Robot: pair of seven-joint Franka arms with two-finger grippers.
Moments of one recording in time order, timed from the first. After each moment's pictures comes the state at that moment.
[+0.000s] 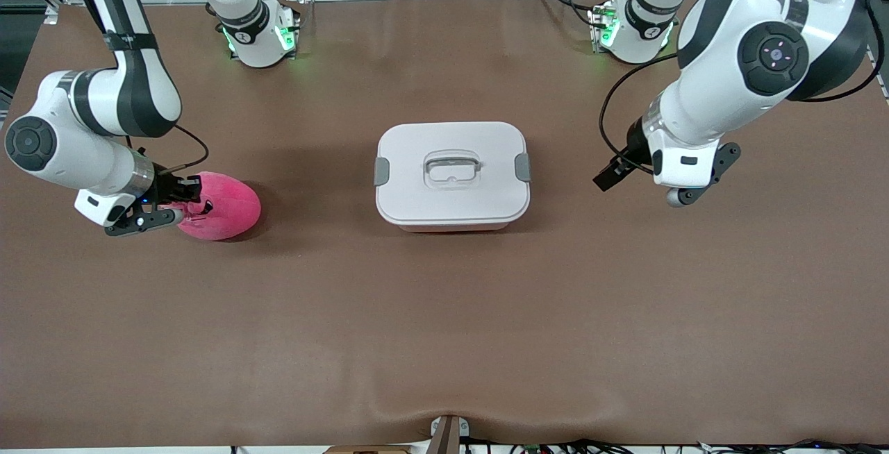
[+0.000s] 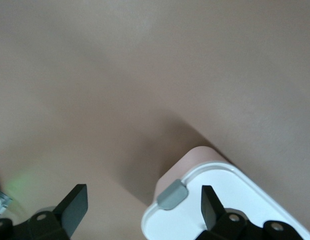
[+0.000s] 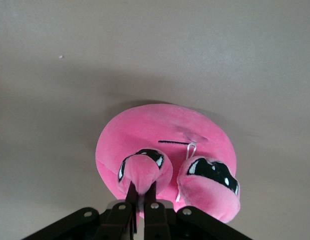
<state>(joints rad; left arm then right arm) -0.08 0.15 -0.33 -1.69 -0.08 1.77 -1.16 -0.08 0.15 0.06 -2.06 0.01 2.06 -0.25</state>
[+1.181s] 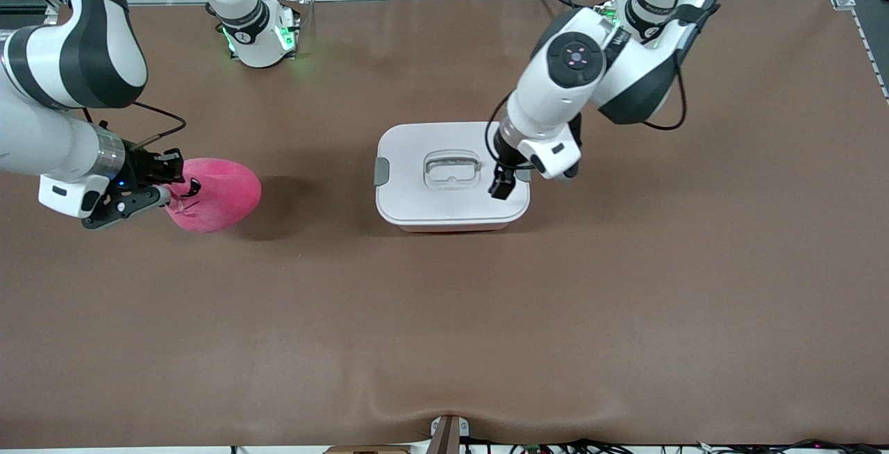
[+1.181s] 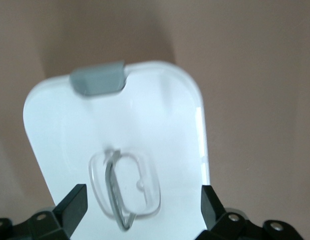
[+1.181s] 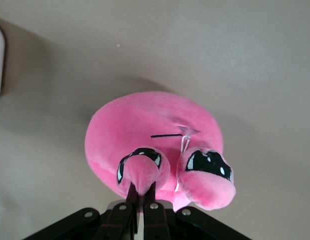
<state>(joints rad) -0.40 0.32 -0.33 -1.70 -0.08 2.11 -2.13 -0.09 0.13 0.15 -1.77 0.01 1.68 -0.39</state>
